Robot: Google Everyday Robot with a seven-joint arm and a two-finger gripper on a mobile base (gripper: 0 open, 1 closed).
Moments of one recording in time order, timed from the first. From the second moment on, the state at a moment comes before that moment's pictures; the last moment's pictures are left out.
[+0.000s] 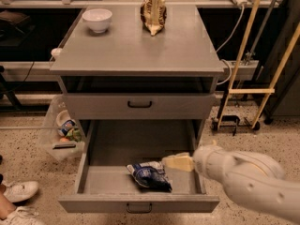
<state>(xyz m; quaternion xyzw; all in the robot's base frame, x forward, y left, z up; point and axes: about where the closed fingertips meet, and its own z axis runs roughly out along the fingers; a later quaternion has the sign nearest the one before) 0.511 -0.125 0.630 -0.20 0.88 0.12 0.41</state>
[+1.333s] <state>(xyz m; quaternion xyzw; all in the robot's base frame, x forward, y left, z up) 0.470 -0.193 0.772 -0.16 0.82 0.07 0.55</state>
